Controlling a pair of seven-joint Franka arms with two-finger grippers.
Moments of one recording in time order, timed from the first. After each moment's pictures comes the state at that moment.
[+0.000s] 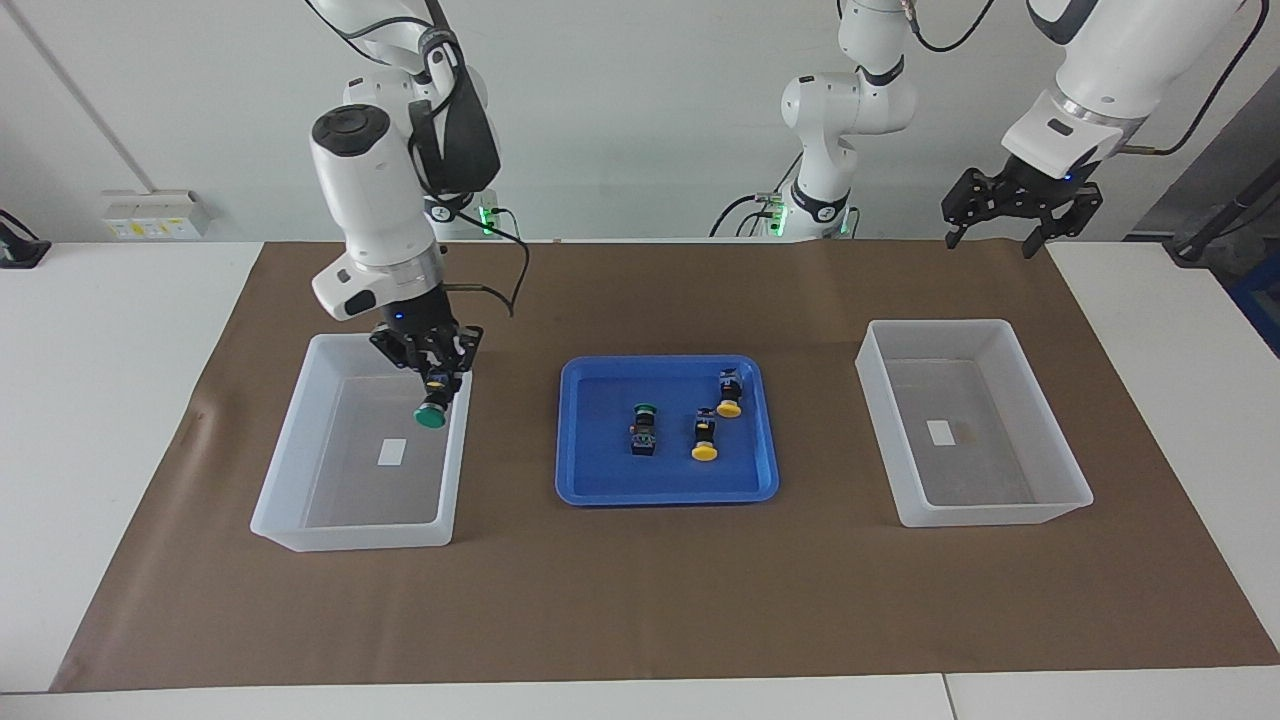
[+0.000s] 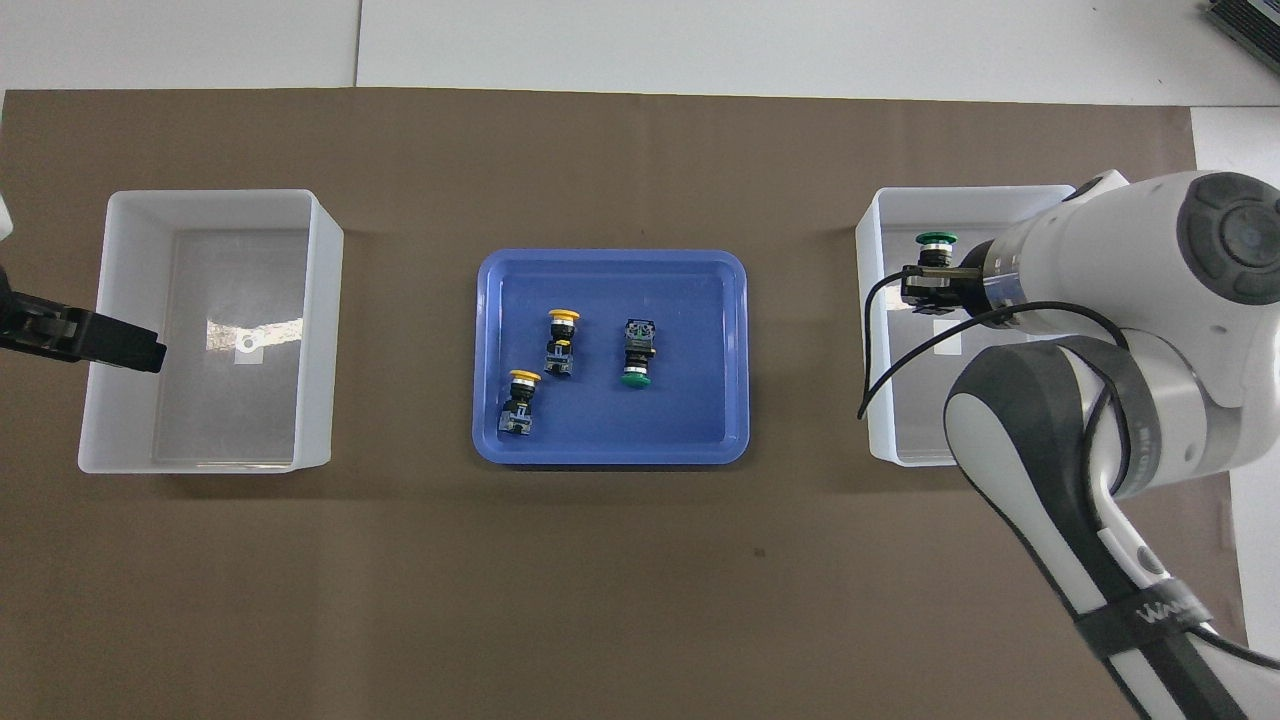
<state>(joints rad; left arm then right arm) -0.12 -0.04 0.01 -1.55 -0.01 1.48 0.17 0.16 0.08 -0.03 -1.91 -0.01 2.13 0.23</state>
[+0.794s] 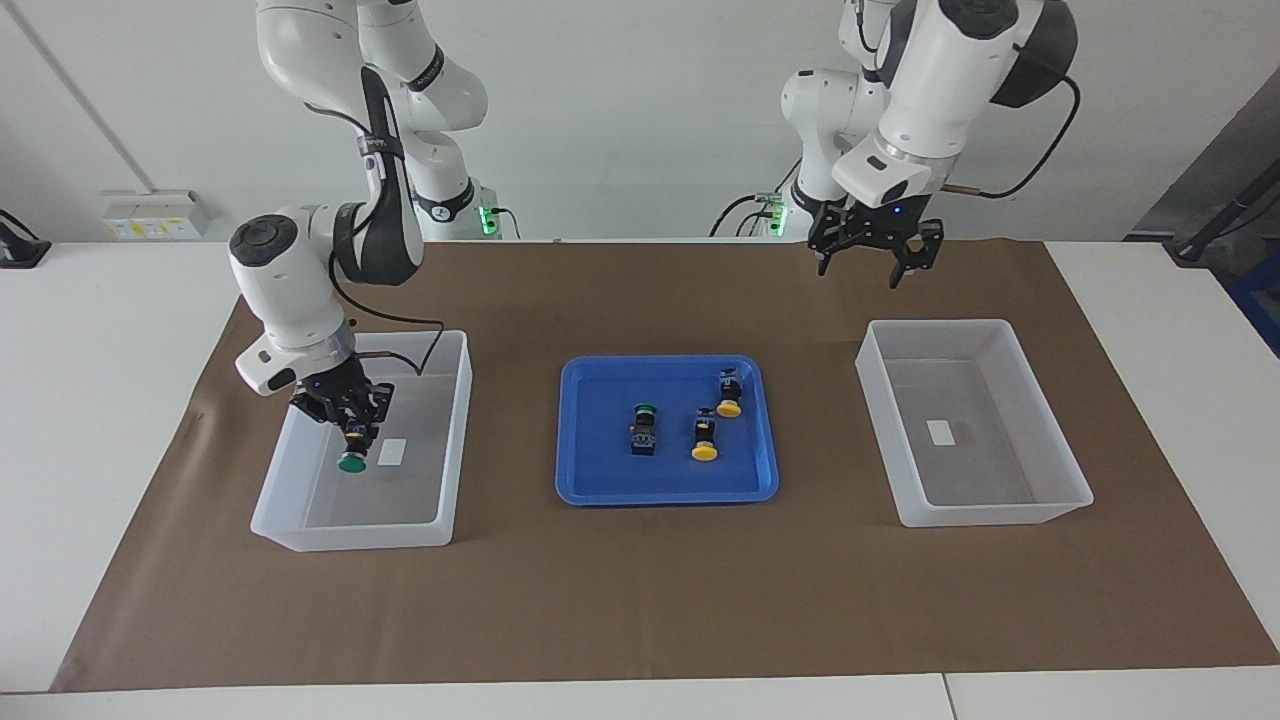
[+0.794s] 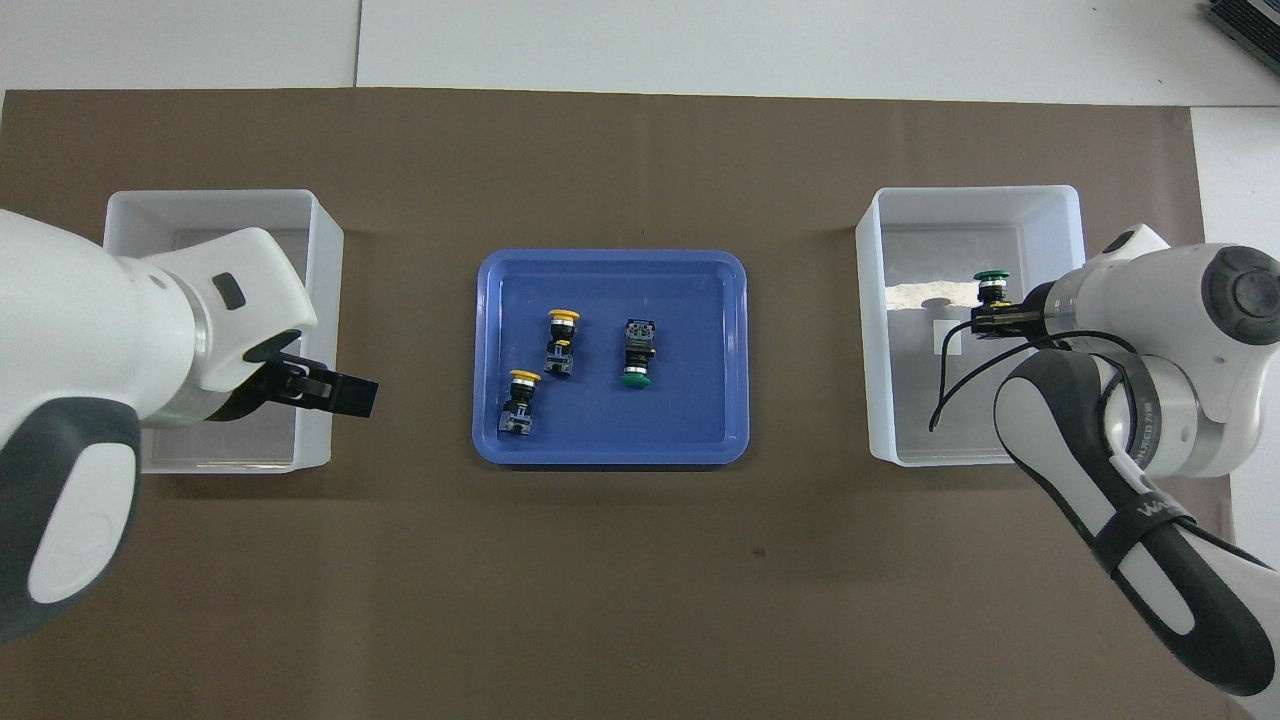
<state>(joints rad) -0.36 -0.14 -0.02 -1.95 -0.01 1.85 -0.05 -0.02 0.19 -0.02 -2.10 -0.01 2.45 -0.03</state>
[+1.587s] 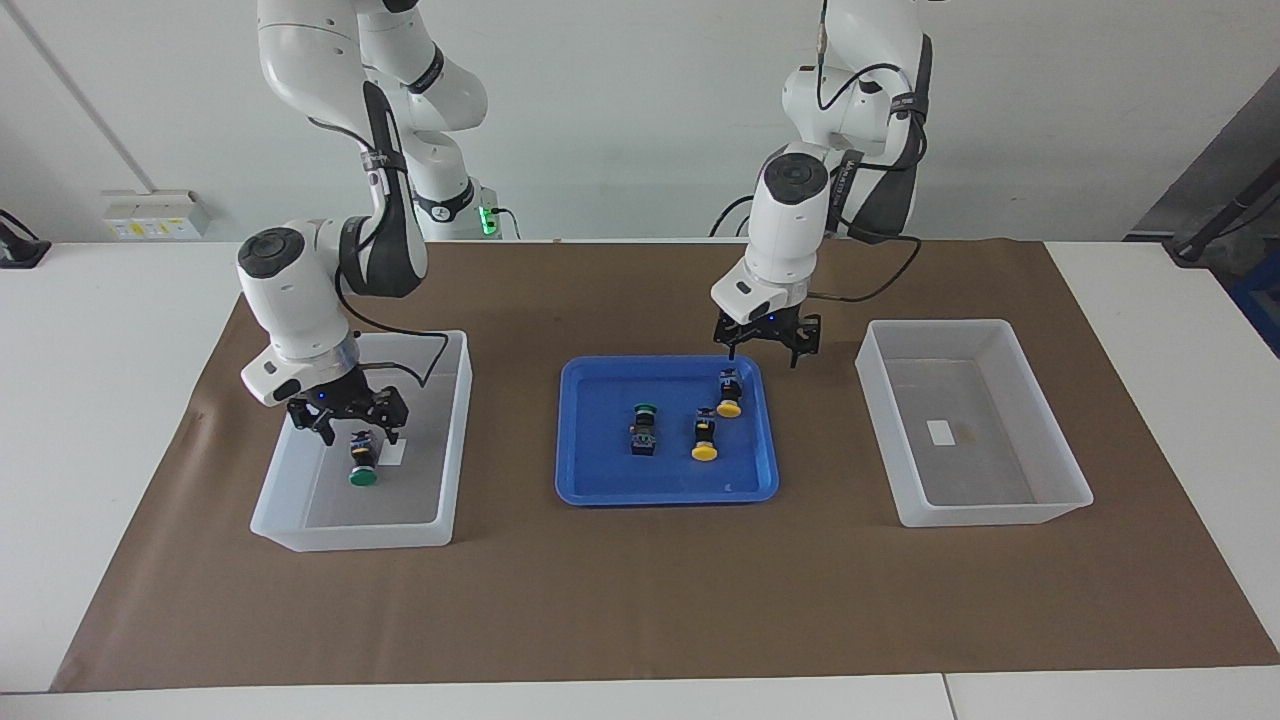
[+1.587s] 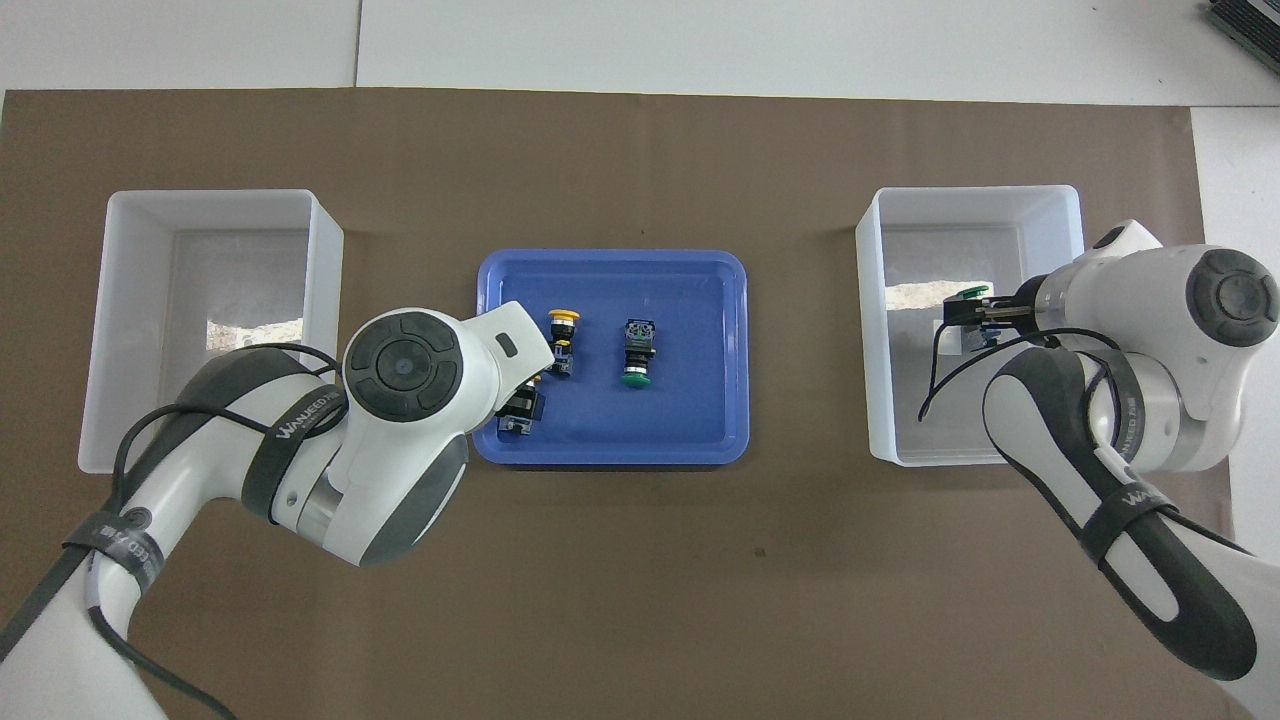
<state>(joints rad) -0.52 0.12 -0.02 -2.06 0.15 2.19 -0.37 -0.01 0.19 -0.01 -2.08 -0.01 2.47 -0.02</state>
